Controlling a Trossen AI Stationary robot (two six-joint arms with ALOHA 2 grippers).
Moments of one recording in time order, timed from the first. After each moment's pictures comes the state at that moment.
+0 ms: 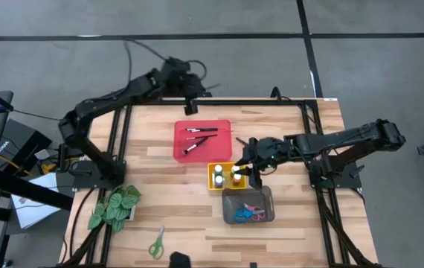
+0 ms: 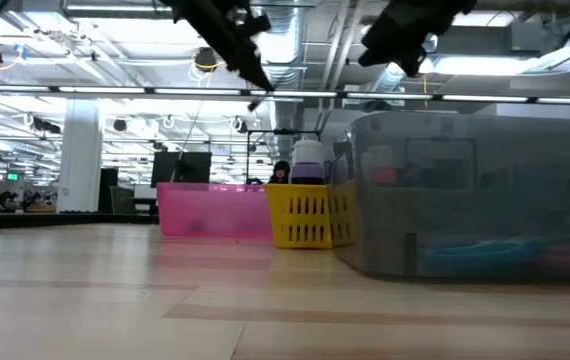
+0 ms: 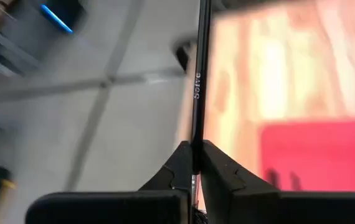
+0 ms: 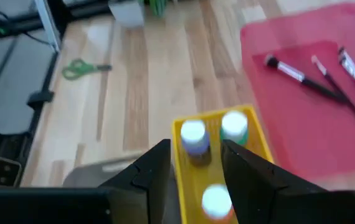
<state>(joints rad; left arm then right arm) 0.55 1.59 1.49 -0.48 0.00 0.58 0.13 1.29 0.99 -0.34 0.03 0.27</state>
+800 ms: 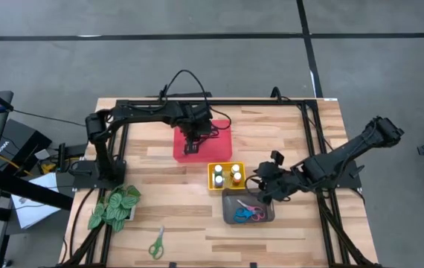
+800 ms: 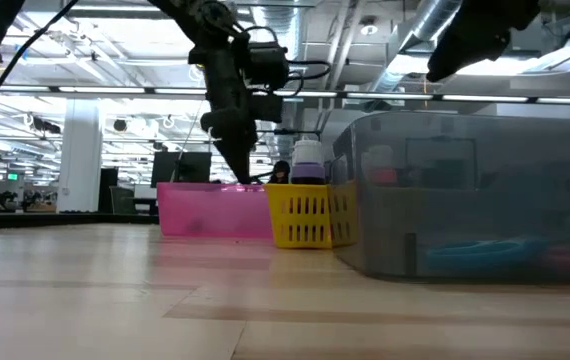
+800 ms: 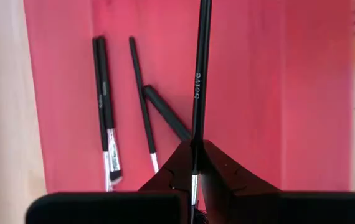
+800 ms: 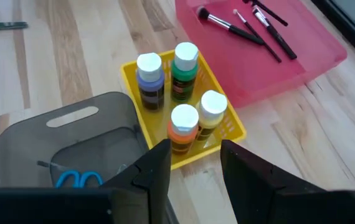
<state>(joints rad) 0.36 1.85 1.40 -0.82 -0.01 0.41 0.48 1.29 0.99 -0.68 0.60 0.64</state>
